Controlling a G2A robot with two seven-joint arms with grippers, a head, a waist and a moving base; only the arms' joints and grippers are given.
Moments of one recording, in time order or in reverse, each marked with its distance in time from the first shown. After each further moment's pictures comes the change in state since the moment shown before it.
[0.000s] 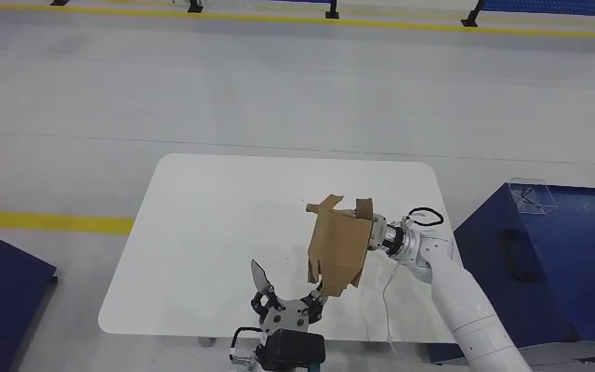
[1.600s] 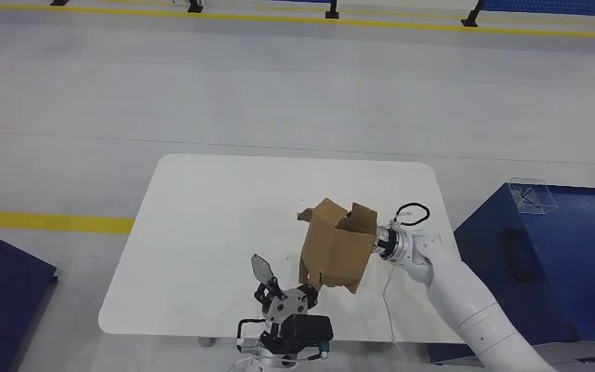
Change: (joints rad) left arm -0.005 -0.089 -0.058 0.134 0.146 0.033 -0.032; right arm 0.102 0.102 -0.247 0.023 0.388 0.045 -0.146
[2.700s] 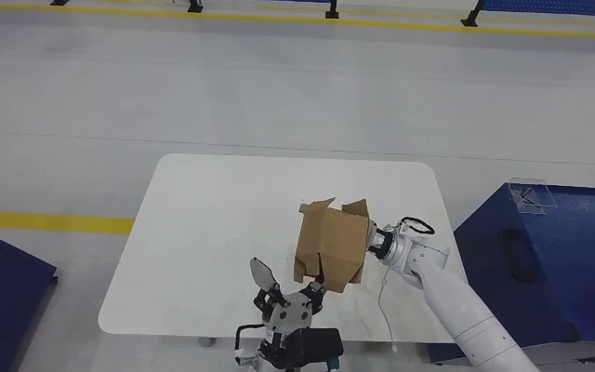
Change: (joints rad) left arm 0.035 0.006 0.023 -0.121 0.140 -0.031 -0.098; right arm -0.087 -0.026 0.085 -0.066 -0.479 -0.403 0.187
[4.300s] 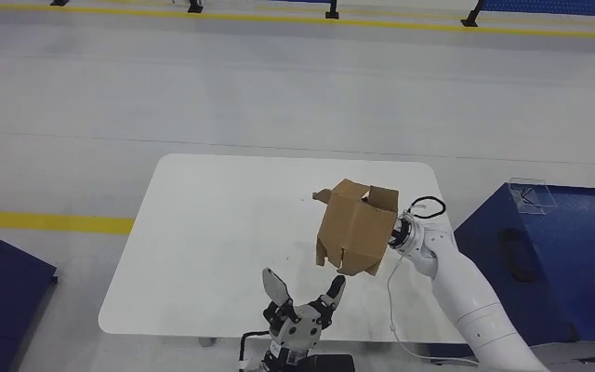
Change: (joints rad) left arm -0.039 0.067 0.078 -0.028 0.063 -0.009 -0.015; right arm 0.066 -0.034 0.061 0.112 0.354 0.407 -0.082
